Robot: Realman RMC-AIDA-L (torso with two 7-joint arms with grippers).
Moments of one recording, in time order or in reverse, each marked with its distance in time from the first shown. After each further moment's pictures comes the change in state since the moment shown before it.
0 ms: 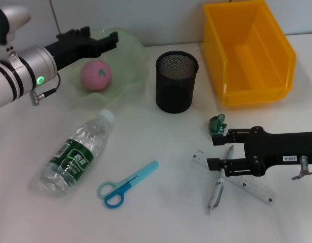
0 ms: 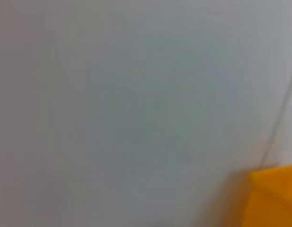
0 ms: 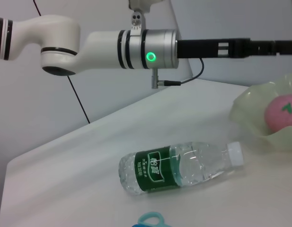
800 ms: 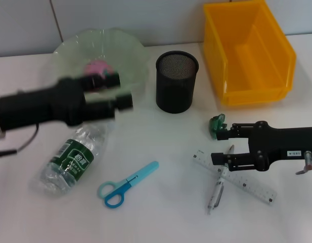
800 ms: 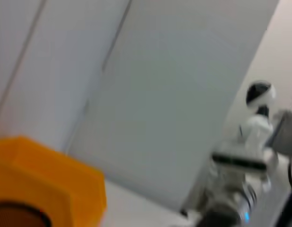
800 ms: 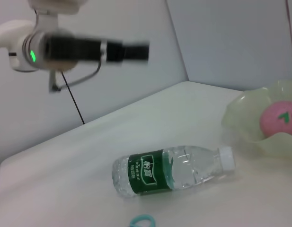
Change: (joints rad) left arm 0.314 0.057 0.045 0.405 0.219 0.916 -0.389; right arm -0.001 -0.006 0.008 -0.028 0.004 -0.008 0.006
